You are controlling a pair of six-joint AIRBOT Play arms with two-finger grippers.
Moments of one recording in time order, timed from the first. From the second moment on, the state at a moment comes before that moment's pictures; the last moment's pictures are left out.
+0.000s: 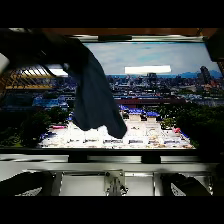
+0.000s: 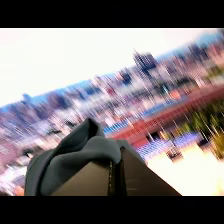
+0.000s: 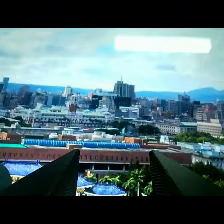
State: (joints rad) left arm -0.69 -1.29 1.89 1.59 -1.17 -1.73; right arm 0.23 -1.01 1.89 1.38 -1.44 -1.47
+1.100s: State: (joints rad) left arm -0.58 -1.17 0.95 1.28 -1.12 -1.85; right arm 0.23 -0.98 1.12 1.84 -1.45 -1.54
